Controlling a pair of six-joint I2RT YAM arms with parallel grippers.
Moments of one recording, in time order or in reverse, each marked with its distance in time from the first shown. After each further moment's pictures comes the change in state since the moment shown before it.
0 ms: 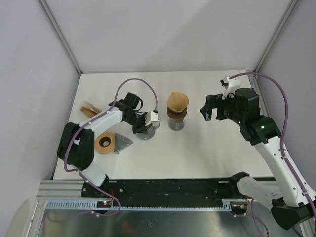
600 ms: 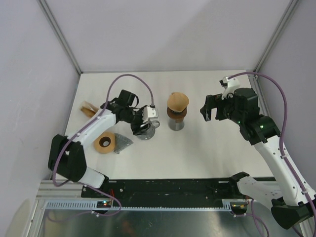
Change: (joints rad) left arm -0.001 -0.117 -0.003 0.010 -0.004 -0.050; right arm 0.001 0.005 0.000 0.000 0.000 -0.001
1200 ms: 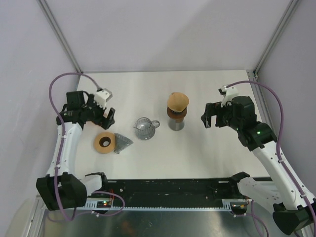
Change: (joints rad) left arm 0.498 -0.370 0.000 -0.056 -0.095 -0.317; right arm 0.001 -0.057 -0.136 0.028 0.019 0.005
